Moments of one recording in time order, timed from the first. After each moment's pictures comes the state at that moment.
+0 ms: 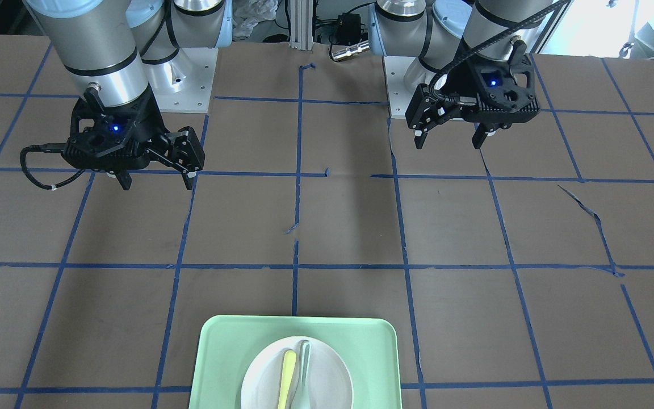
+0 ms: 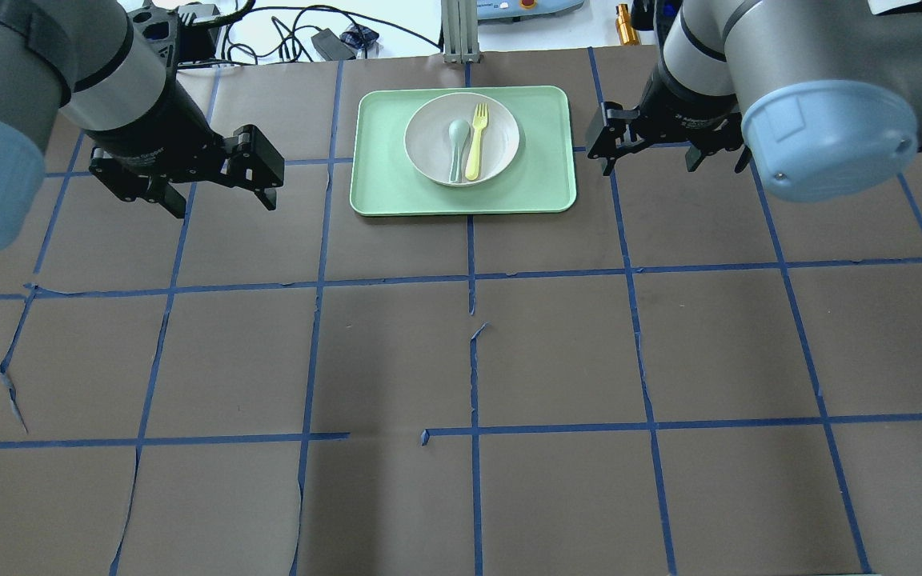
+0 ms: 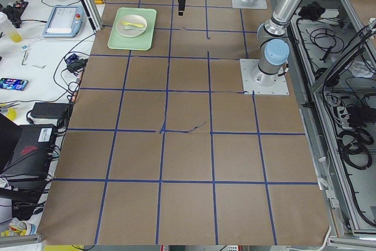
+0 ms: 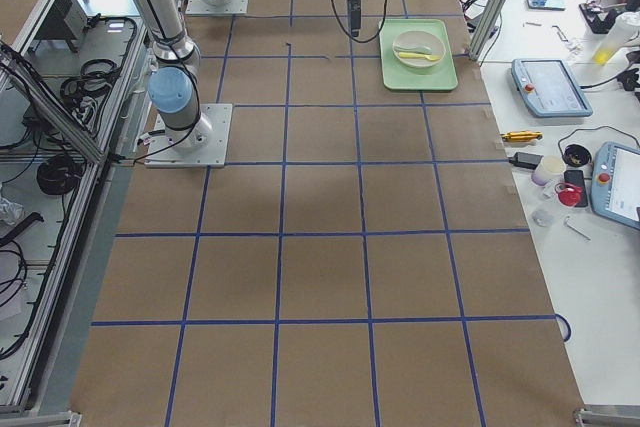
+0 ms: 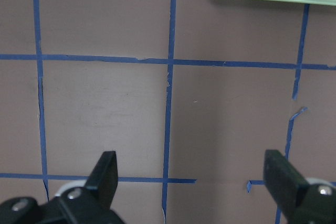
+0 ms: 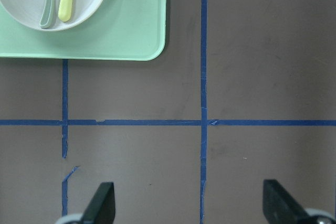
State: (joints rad) left arm -1.59 -1.50 -1.65 -1.48 1.56 -0.06; right arm 1.64 -1.52 1.66 -1.87 -1.56 0.05
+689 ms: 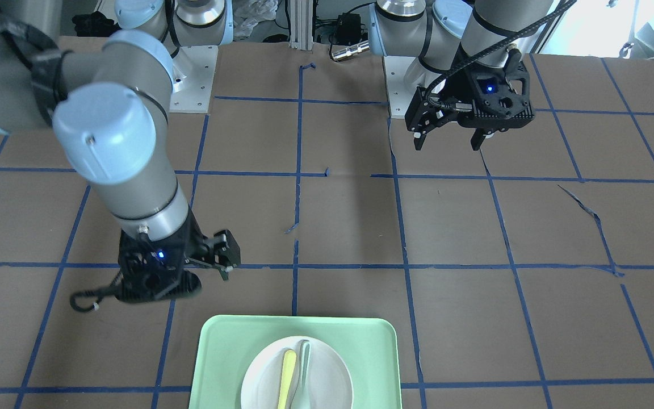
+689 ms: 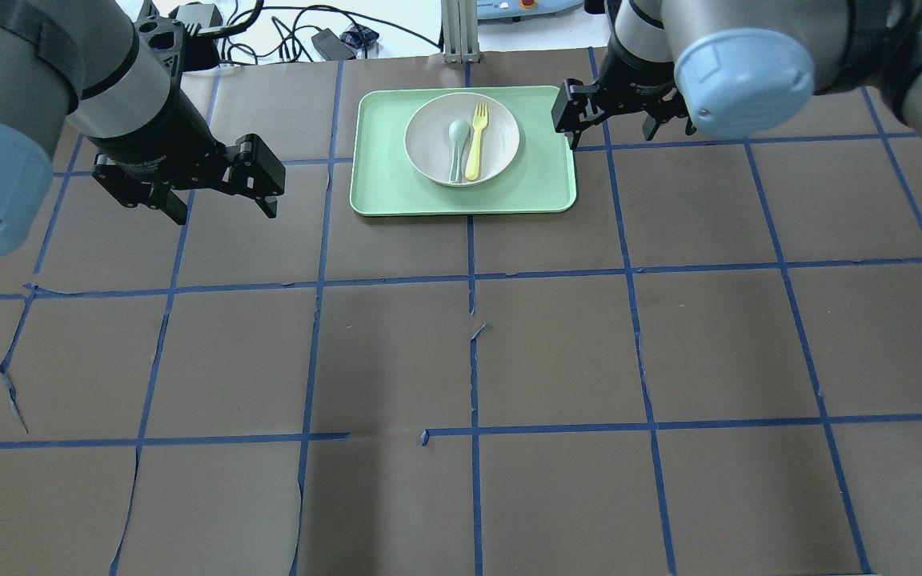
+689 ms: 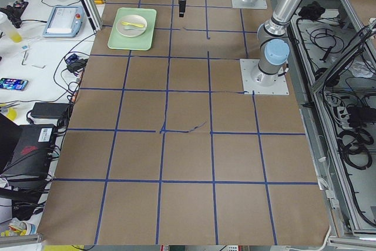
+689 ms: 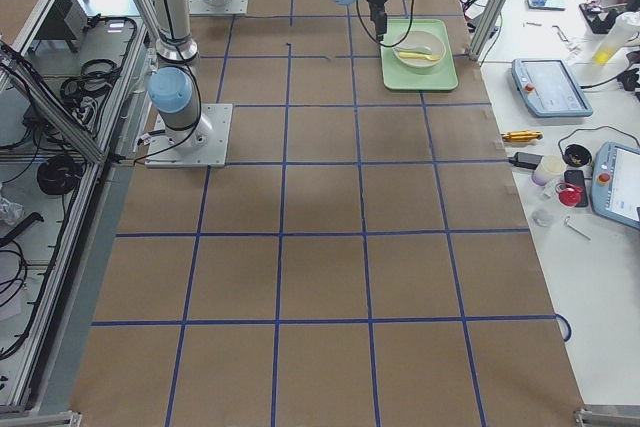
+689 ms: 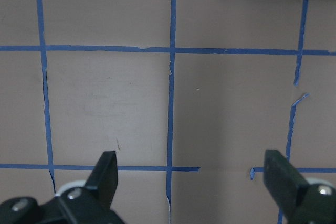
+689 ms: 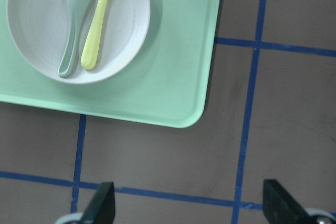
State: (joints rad) left arm -1.58 -1.51 -1.67 -1.48 1.57 -0.05; right arm 1.71 -1.09 1.29 -1.88 -1.54 0.02
